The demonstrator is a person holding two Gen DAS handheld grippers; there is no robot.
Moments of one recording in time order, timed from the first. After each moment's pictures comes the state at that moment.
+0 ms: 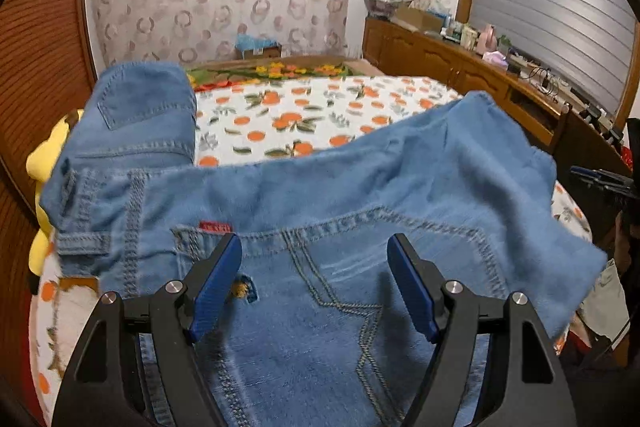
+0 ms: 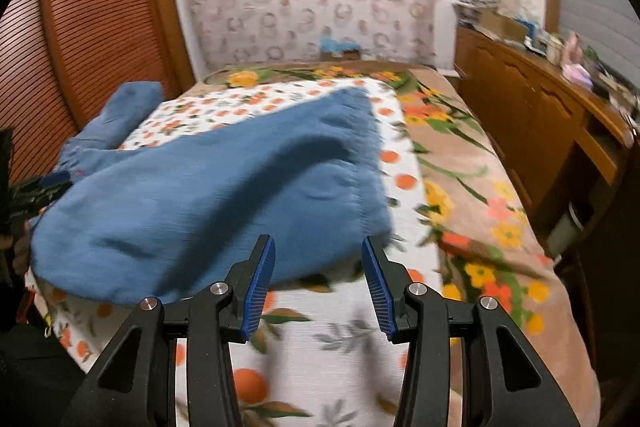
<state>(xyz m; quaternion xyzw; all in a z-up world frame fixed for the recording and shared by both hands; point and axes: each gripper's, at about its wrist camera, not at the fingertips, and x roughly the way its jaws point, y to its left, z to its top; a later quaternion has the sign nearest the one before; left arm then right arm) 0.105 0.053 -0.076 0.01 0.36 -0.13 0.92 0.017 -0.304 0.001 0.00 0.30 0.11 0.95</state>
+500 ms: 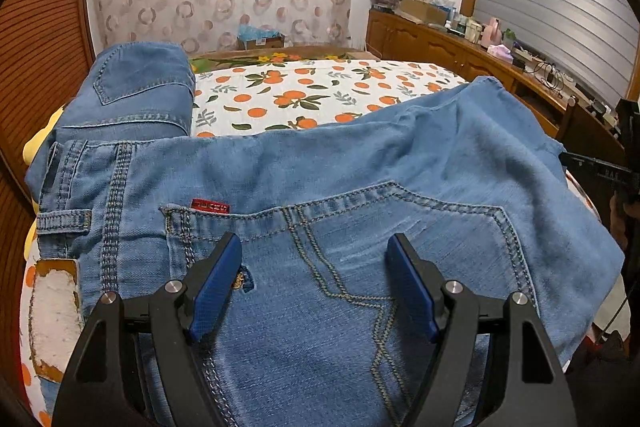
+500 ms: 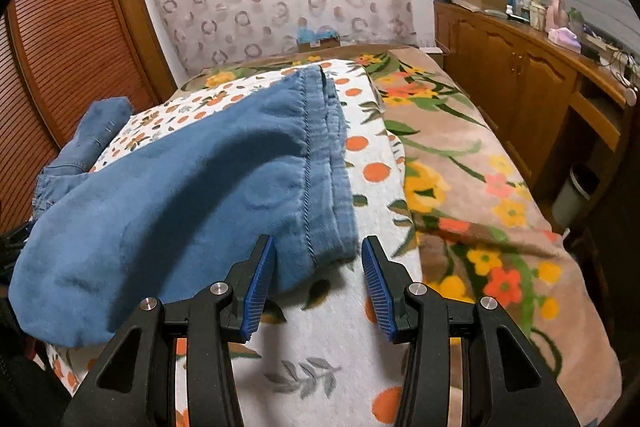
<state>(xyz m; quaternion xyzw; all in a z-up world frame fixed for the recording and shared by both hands) 0.105 0.051 -0.095 0.01 0.37 -0.12 0.92 0.049 -0.310 0.000 0.05 0.32 0.10 0.94</state>
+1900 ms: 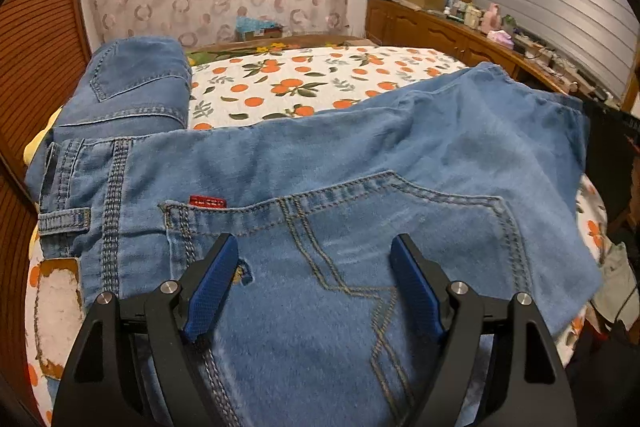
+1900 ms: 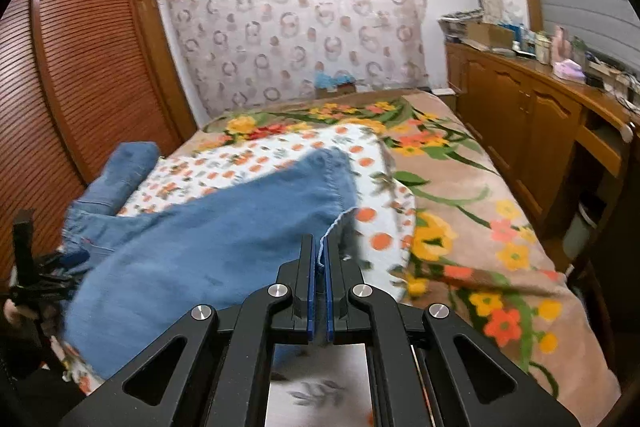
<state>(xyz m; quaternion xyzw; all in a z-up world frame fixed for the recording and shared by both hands) 0.104 0.047 -0.097 0.02 0.38 -0.13 0.91 0.023 -0.348 0.026 0.06 0.24 0.13 0.96</state>
